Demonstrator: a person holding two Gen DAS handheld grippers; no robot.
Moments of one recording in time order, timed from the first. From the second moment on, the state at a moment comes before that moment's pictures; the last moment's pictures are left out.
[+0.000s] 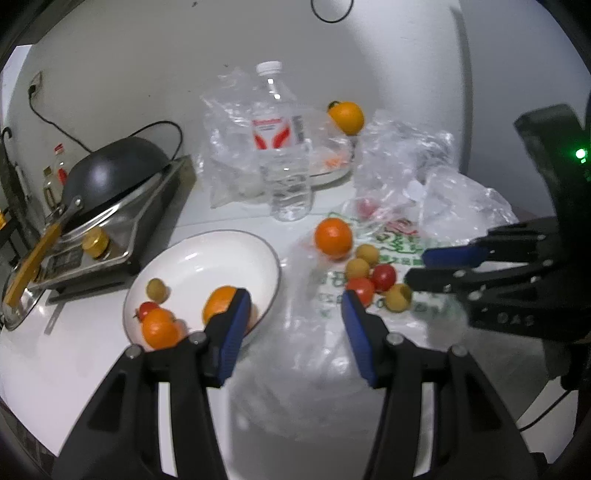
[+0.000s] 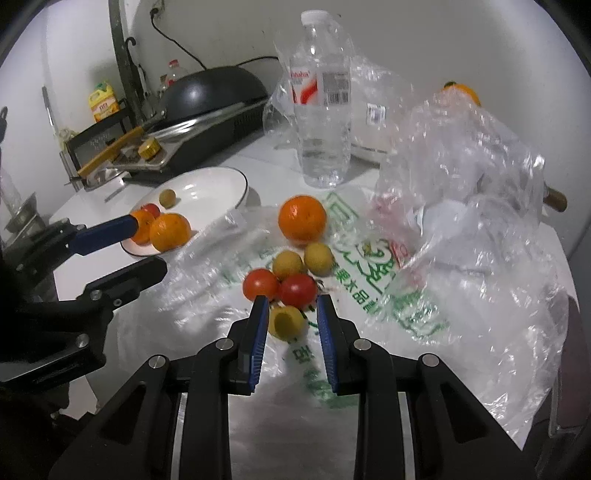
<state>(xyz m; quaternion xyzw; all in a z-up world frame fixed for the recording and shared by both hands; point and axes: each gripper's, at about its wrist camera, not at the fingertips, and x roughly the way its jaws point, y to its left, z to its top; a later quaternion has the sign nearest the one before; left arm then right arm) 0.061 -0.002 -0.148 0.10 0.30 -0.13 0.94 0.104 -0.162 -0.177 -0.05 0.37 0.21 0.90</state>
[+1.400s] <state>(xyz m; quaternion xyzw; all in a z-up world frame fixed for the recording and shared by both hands) 0.114 -0.066 -0.184 0.13 0.38 -0.17 0.90 0.116 -0.199 -0.176 -0.01 0.36 0.23 0.90</state>
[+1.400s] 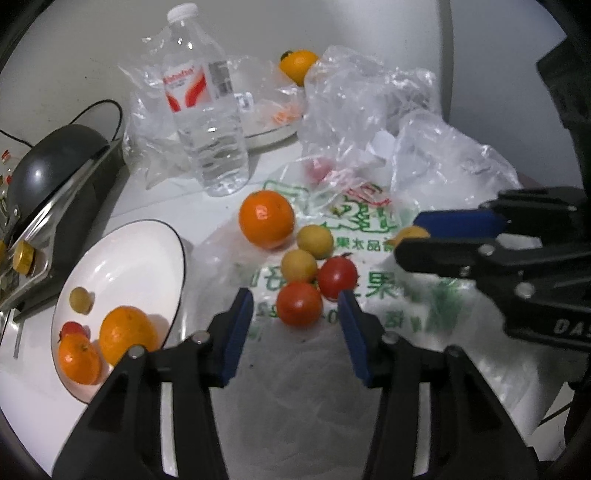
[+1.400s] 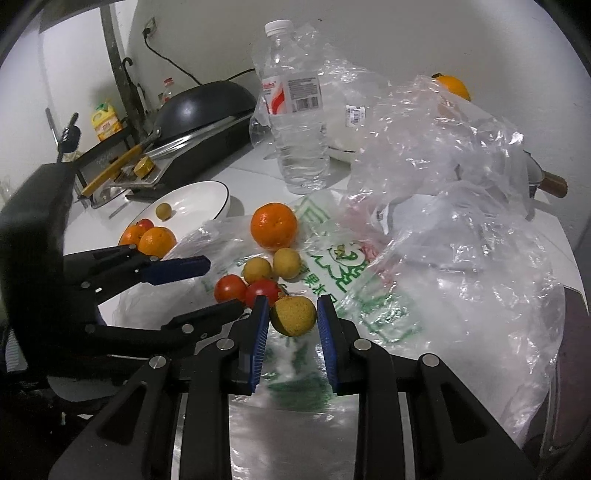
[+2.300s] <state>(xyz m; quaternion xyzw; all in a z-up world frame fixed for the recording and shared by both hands) 0.107 -0.030 -0.155 0.10 0.34 -0.19 0.91 0.122 -0.178 -0.159 -0.03 0.35 0.22 0.91</state>
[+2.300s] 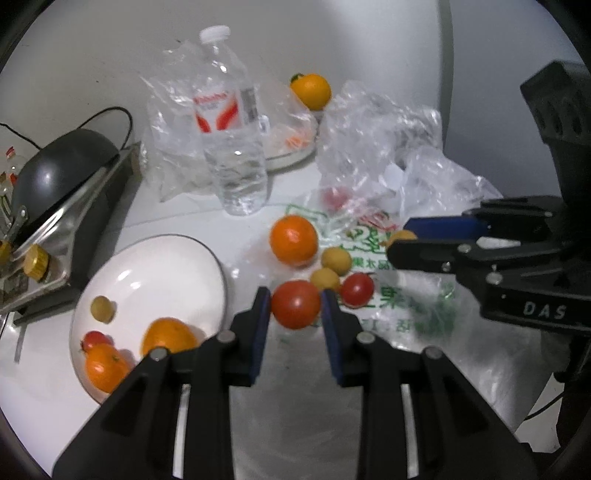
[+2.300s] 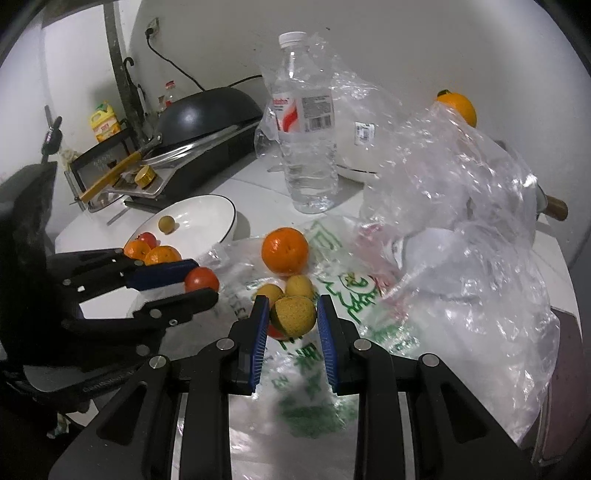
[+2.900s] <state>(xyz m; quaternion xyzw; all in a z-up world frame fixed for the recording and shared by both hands) 0.112 0.026 -0.137 0.08 0.33 -0.17 0.93 0.135 -0.119 -0.135 -0.06 0.34 0.24 0.91</state>
